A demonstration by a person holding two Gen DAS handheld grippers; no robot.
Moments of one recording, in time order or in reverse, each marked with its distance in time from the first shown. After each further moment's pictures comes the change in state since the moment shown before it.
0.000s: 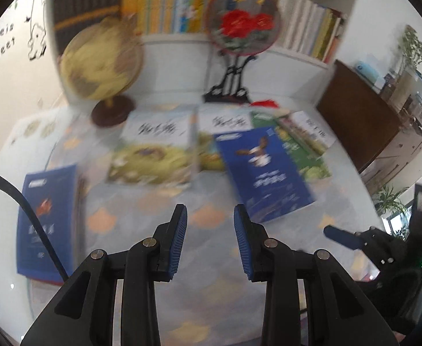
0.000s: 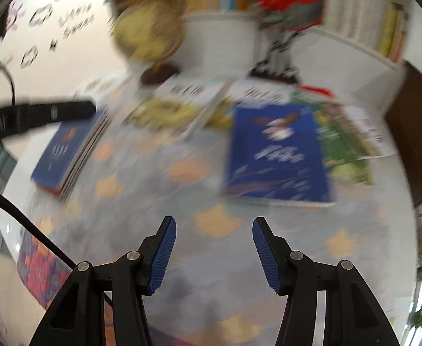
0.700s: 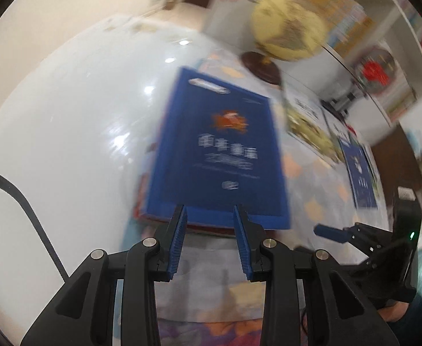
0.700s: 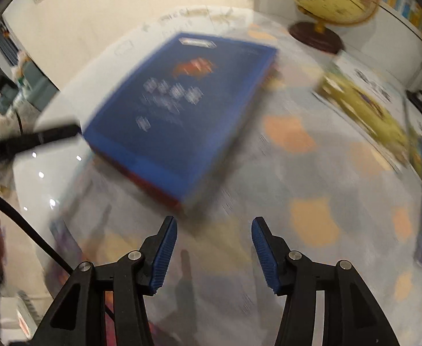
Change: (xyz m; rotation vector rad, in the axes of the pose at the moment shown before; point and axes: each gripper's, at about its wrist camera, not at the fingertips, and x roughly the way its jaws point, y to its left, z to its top) left arm -0.024 0.324 -0.124 -0.362 0.082 -0.009; right arm 0.131 0.277 0.007 -0.307 0.259 0.188
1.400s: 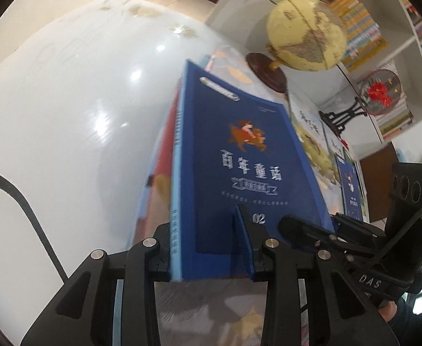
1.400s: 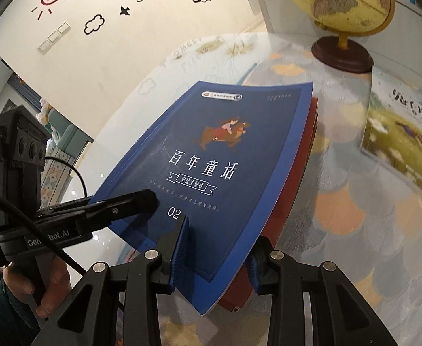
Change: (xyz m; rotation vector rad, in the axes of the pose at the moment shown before) left arm 0.037 0.047 0.023 -0.142 0.046 -0.104; right arm 0.013 0.006 0.084 0.124 -0.136 0.249
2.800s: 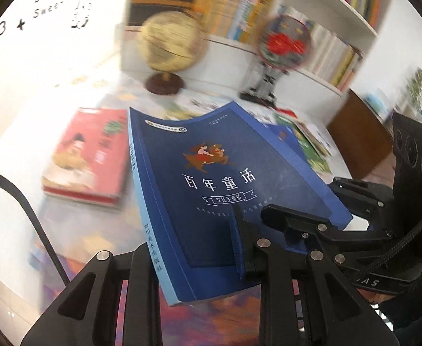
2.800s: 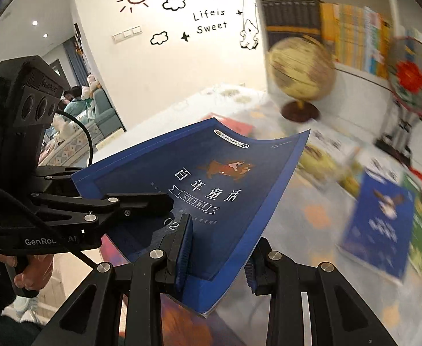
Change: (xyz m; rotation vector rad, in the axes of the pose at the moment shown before) left arm -0.071 -0.258 -0.134 0.281 -0.182 0.107; right arm -0.232 -0.062 -0.139 -0.339 -0.210 0.022
